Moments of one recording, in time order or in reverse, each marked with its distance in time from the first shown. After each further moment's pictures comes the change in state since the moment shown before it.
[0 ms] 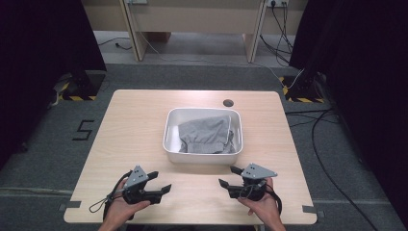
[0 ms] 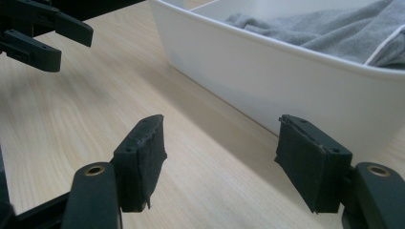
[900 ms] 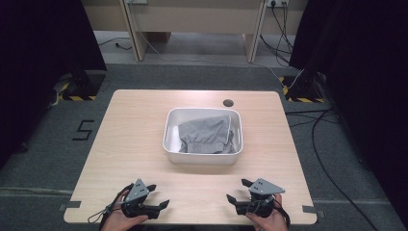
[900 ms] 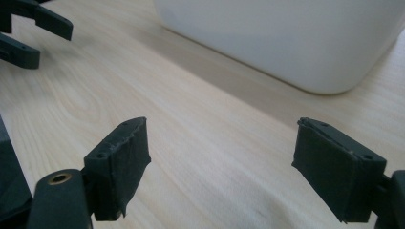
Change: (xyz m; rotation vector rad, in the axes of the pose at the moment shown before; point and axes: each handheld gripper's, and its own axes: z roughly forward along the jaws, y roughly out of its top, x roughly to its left) left arm -0.009 -0.035 -0.004 0.091 -0.005 0.050; right arm 0.010 -0.040 -0.023 0.053 -0.058 0.034
